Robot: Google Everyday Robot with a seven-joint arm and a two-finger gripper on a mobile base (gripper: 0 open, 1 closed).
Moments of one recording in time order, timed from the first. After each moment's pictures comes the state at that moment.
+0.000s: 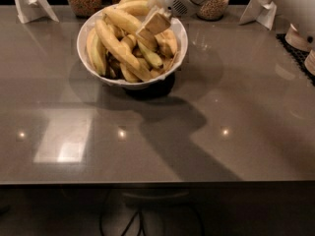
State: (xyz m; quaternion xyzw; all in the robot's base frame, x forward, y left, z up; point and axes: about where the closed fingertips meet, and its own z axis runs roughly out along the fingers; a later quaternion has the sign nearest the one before) arm 0.668 0.020 0.987 -0.60 0.67 0.09 0.42
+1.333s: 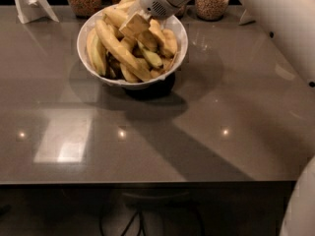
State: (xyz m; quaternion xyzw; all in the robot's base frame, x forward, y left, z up) arm 0.682 0.069 0.973 -0.60 0.67 0.13 0.41
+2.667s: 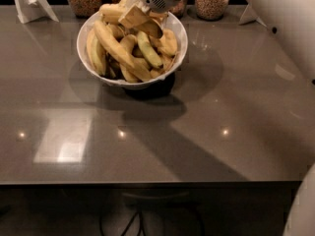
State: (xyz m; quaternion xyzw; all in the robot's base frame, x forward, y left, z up) arm 0.682 0.072 0.994 -0.60 0.66 0.12 0.43
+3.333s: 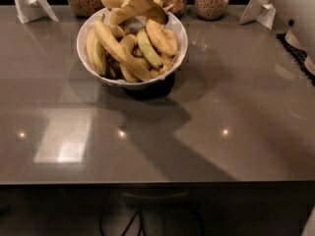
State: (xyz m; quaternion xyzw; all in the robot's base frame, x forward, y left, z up) arm 0.678 0.060 1.029 -0.60 0.65 0.10 0.46
